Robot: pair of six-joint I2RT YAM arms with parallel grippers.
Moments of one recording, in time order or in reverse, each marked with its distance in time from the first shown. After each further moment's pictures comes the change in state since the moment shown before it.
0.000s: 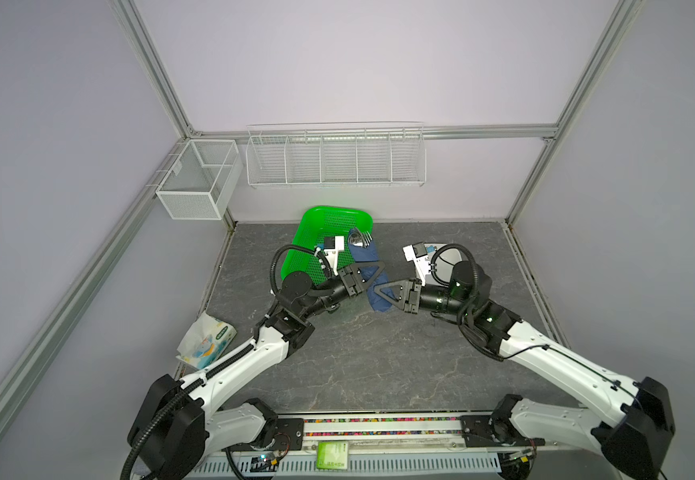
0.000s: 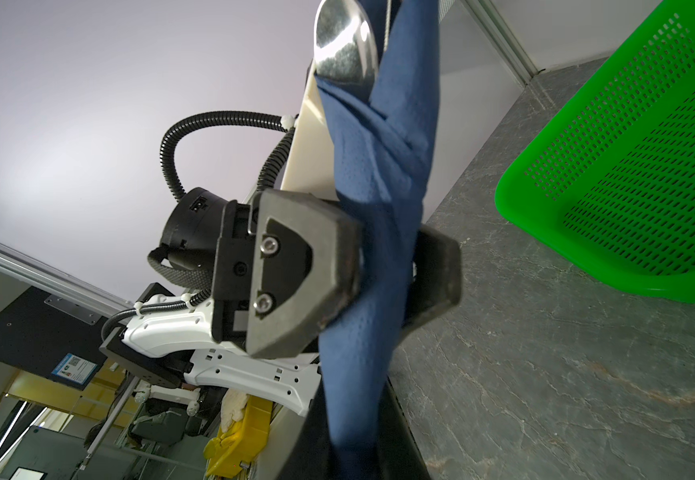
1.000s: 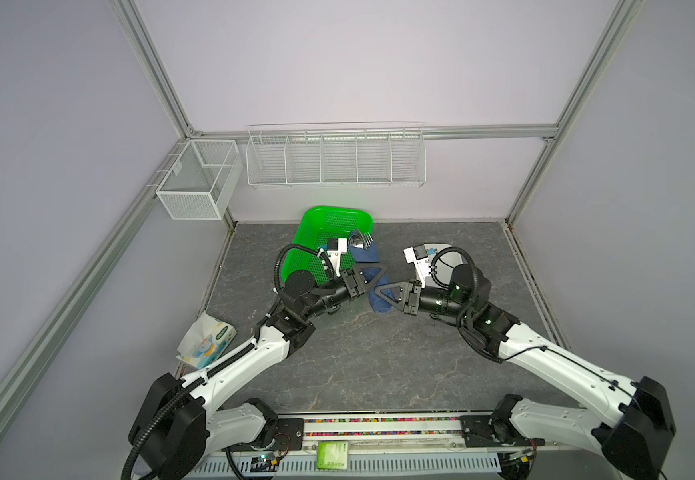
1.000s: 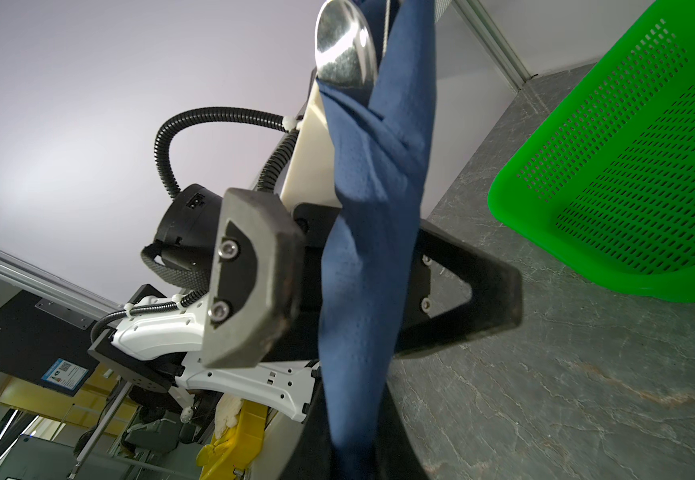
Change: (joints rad) left arm 0.000 0.008 0.001 -0.046 0.018 0.003; right arm 0.000 -0.004 -0.035 0.040 0.017 0.005
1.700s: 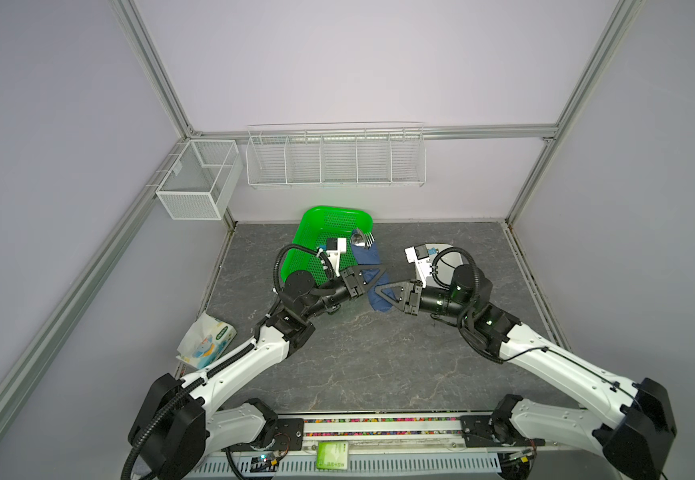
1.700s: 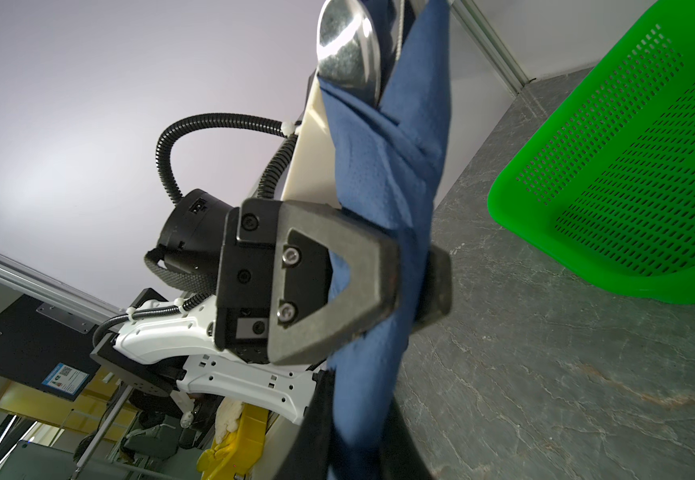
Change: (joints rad) left arm 0.000 -0.003 0.000 0.003 -0.015 0.019; right arm 0.000 -0.009 -0.003 -0.001 0.010 0.004
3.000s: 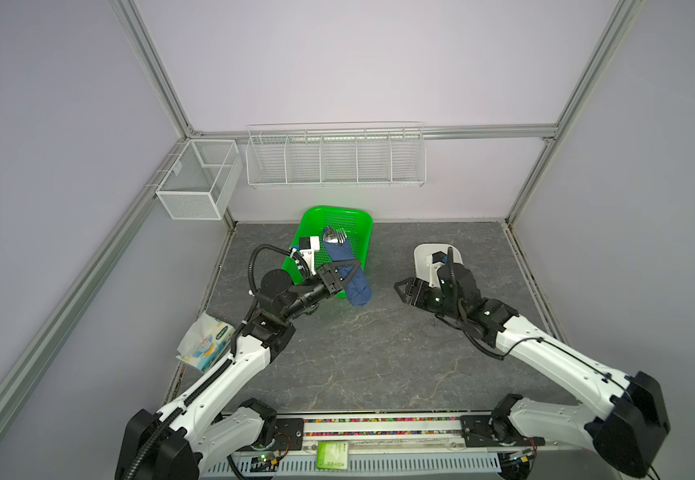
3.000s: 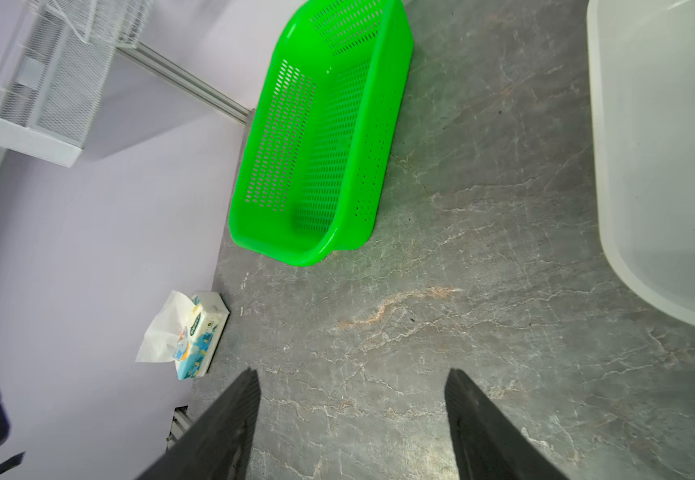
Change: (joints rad) left arm 0.175 -0.159 -0.035 -0.196 0.012 0.036; right arm -0.071 0.101 0.059 -0.474 0.494 0.015
